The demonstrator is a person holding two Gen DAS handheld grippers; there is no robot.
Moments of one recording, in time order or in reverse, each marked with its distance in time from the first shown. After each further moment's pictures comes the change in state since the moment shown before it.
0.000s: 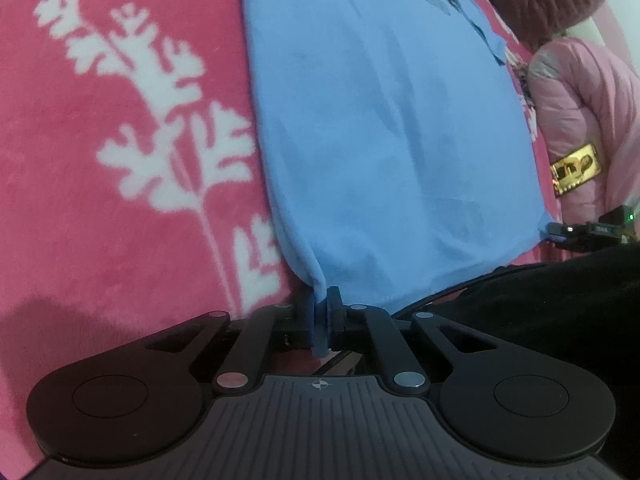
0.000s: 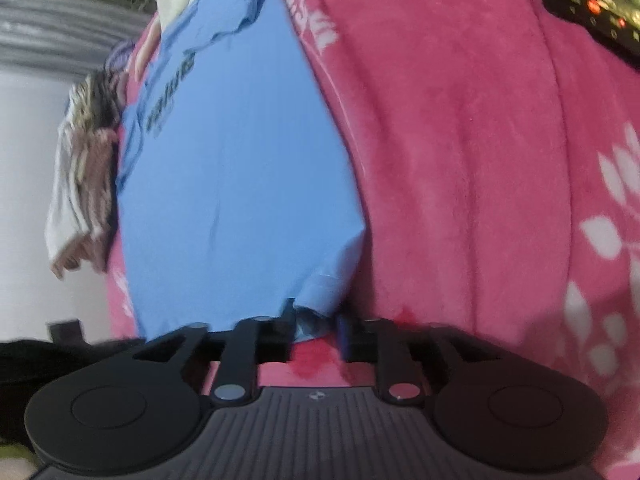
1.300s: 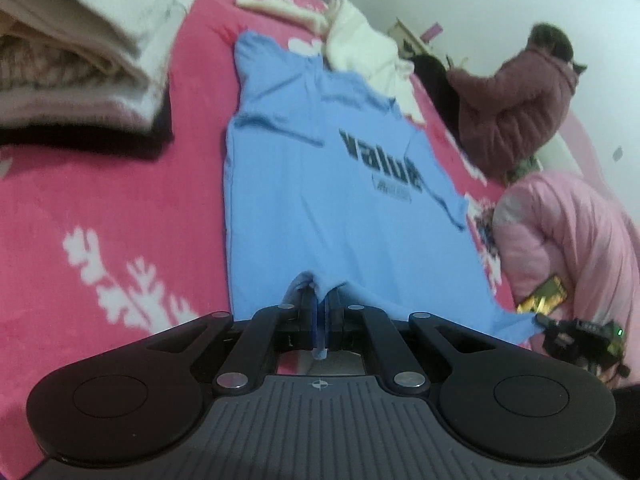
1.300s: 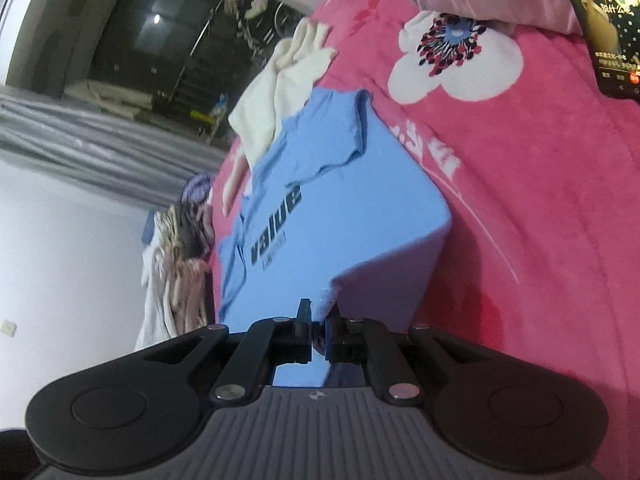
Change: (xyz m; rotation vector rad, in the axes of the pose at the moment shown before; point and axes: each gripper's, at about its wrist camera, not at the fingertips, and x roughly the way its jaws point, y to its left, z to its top) left arm -0.072 -0.015 0.050 0.010 -0.461 -0.049; right arm -0.012 0.058 -0.007 0.071 -0.428 0.238
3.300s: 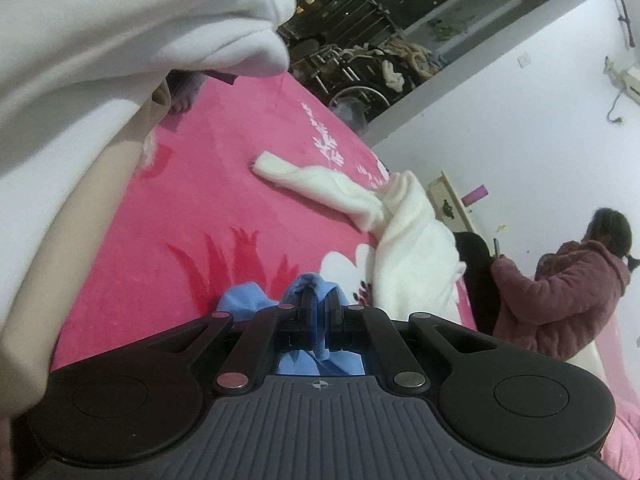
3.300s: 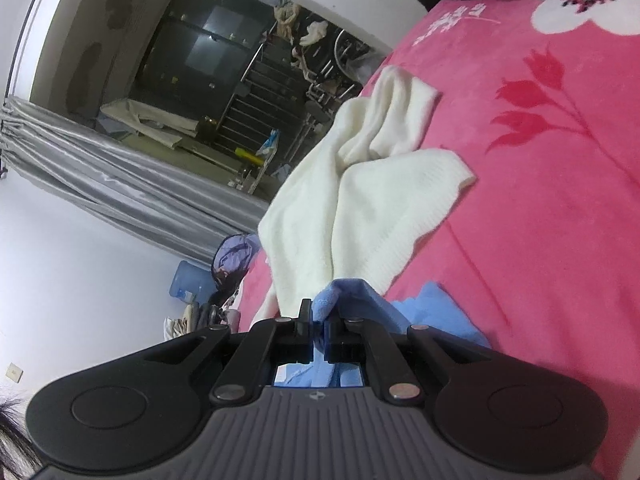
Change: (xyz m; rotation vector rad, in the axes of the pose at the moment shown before) left arm 0.142 0.054 0.220 -0.238 -0.381 0.016; right arm 0.272 0.058 0.264 -0.124 -0.066 0.152
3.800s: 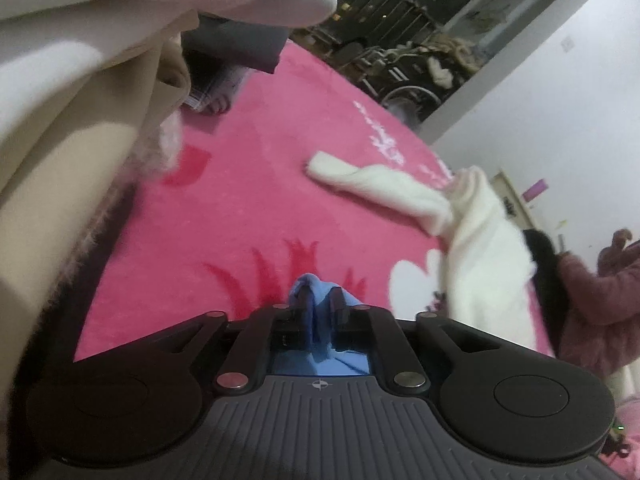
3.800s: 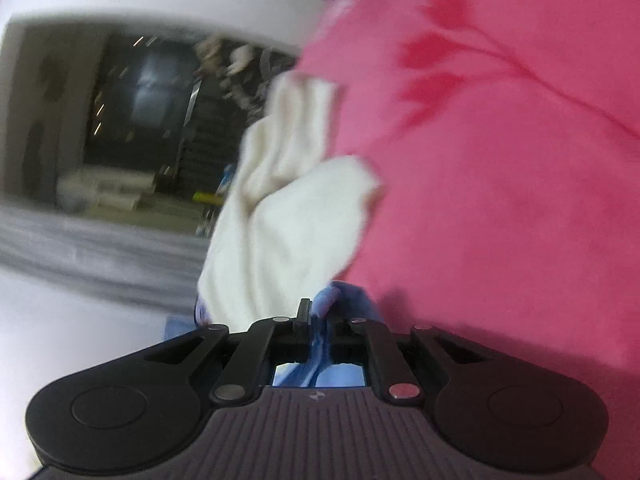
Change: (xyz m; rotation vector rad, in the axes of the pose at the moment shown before) left arm 0.029 0.005 -0.002 0.058 -0.030 0.214; right arm 0.039 -0.093 0.014 0.305 -0.071 -0.034
